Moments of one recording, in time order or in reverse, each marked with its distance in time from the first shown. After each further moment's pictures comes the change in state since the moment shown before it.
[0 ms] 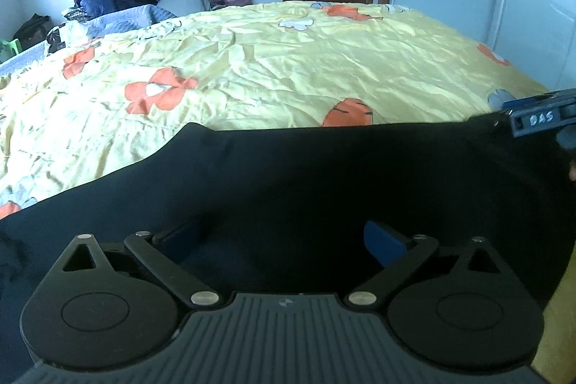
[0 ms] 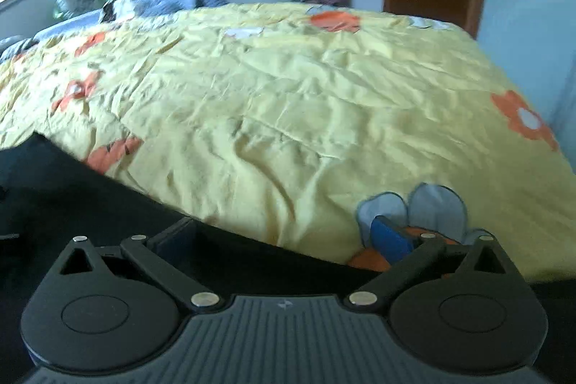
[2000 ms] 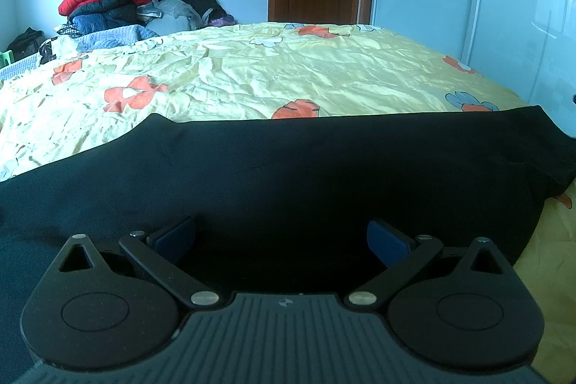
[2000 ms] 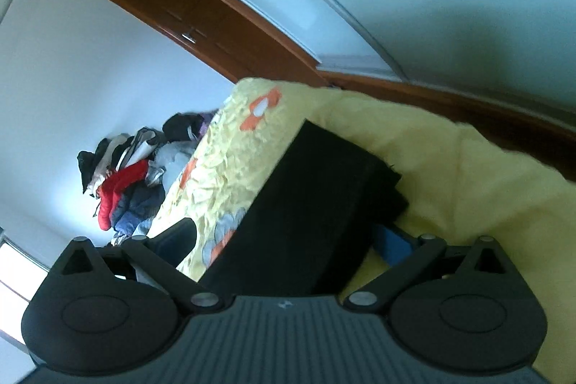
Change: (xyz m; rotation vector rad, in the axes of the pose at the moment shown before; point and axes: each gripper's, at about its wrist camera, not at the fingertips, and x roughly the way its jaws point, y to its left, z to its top) left arm -0.013 -0.033 -0.035 -0.012 -0.114 -0.057; right arm -0.132 -0.181 -0.148 1.001 -0.366 0.079
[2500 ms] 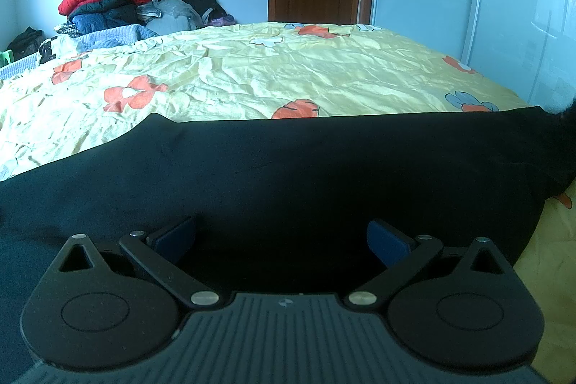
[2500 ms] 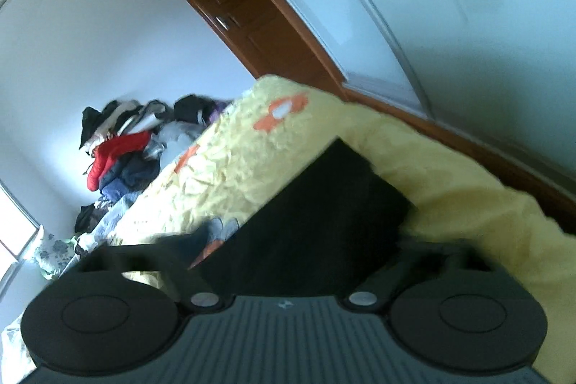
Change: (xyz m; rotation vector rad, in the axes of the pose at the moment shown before) left arm 0.000 0.000 0.000 0.000 0.000 0.000; right arm 0.029 0.010 0.004 -0.215 0.003 -0.011
